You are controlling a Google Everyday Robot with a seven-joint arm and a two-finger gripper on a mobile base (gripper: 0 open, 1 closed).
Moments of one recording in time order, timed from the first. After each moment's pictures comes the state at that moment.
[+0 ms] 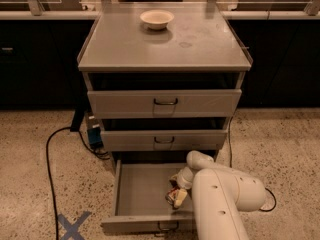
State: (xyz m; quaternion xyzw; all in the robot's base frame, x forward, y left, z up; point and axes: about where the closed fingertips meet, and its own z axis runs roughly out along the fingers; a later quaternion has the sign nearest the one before) arm 0.629 -0.090 0.126 -0.70 0.68 0.21 0.11
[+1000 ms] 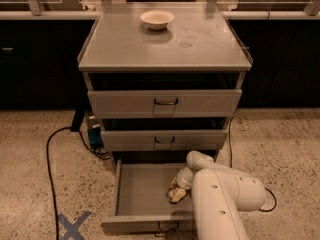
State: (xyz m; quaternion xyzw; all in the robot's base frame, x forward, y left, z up) arm 0.628 -0.090 0.126 -0.70 0.68 0.21 0.11
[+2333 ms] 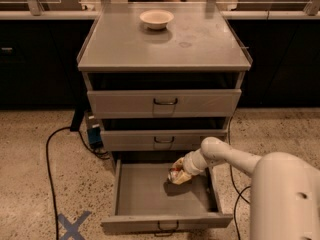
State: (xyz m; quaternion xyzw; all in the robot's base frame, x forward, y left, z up) arm 0.645 -0.088 0.319 -0.68 0.66 0.16 0.26
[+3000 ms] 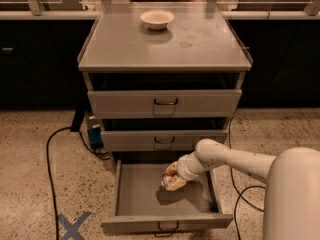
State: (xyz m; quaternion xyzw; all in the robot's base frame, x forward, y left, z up) arm 0.590 -0.054 0.370 -0.70 0.65 0.17 0.25
